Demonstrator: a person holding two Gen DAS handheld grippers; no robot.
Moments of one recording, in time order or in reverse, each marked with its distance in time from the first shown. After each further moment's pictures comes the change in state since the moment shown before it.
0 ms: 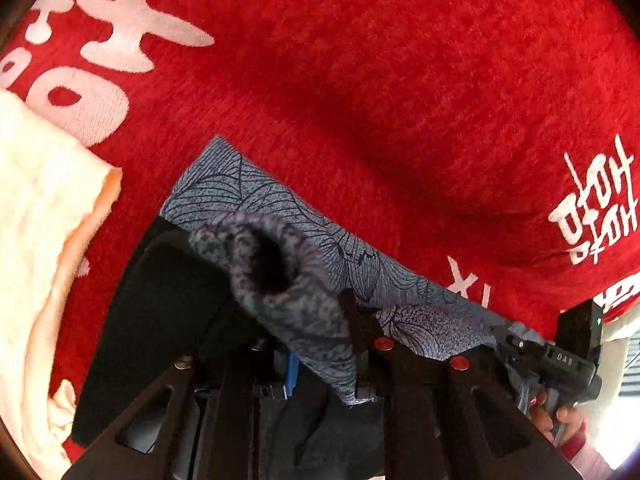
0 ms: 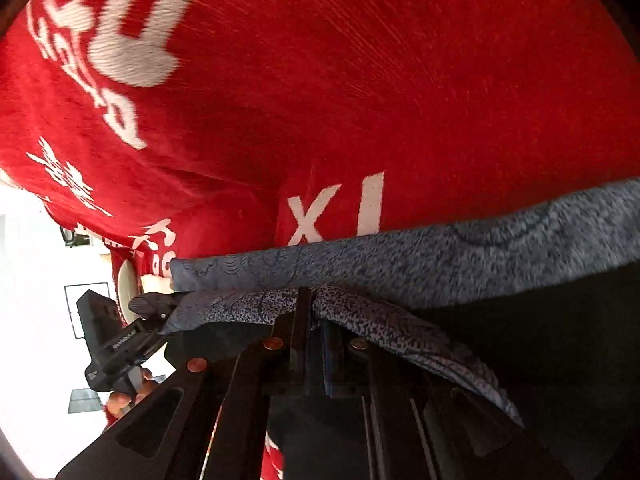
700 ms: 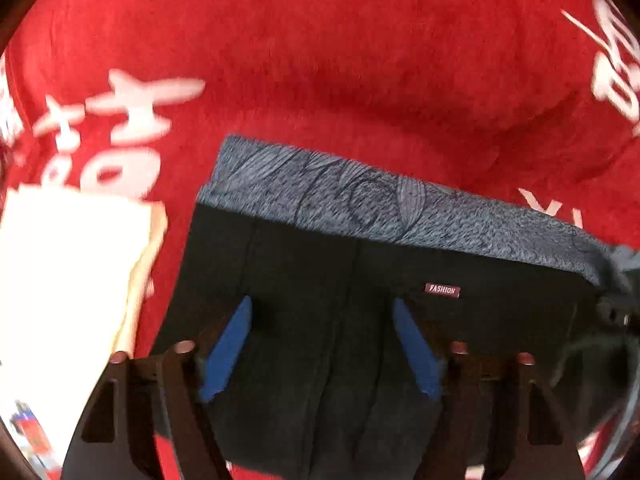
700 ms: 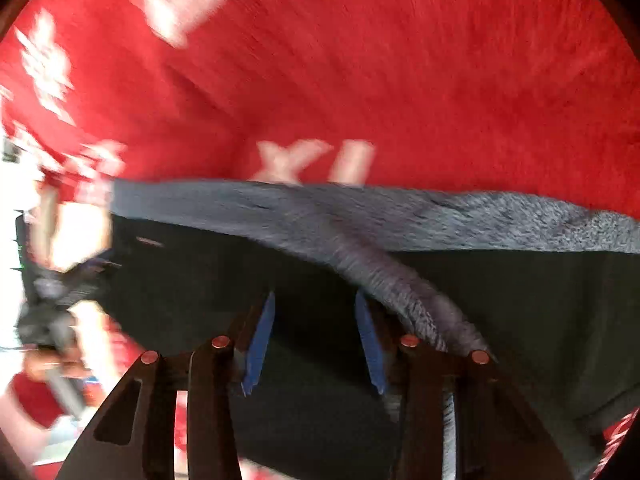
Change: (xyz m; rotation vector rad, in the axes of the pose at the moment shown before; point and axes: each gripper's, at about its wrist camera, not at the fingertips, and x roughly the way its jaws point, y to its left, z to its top) left arm 0.024 -0.042 -0.032 0.296 -0.064 0.468; right arm -0.004 0.029 -0.033 -0.271 0.043 -0.387
